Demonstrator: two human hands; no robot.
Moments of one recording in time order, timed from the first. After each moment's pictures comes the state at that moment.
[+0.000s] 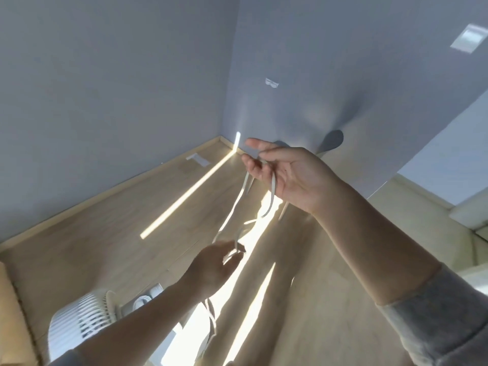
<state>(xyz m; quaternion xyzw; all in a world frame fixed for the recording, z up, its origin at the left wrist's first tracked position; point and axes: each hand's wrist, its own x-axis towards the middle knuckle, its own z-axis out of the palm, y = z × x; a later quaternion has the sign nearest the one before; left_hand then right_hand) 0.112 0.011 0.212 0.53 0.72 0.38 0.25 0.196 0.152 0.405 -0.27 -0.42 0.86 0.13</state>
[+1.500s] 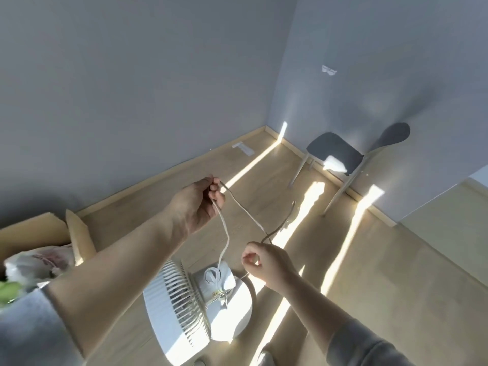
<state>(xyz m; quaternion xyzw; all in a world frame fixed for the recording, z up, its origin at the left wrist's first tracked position) -0.034 -0.058 0.283 -0.09 0.39 0.75 0.53 0.147 0.017 0.169 -0.27 -0.93 0.24 0.00</state>
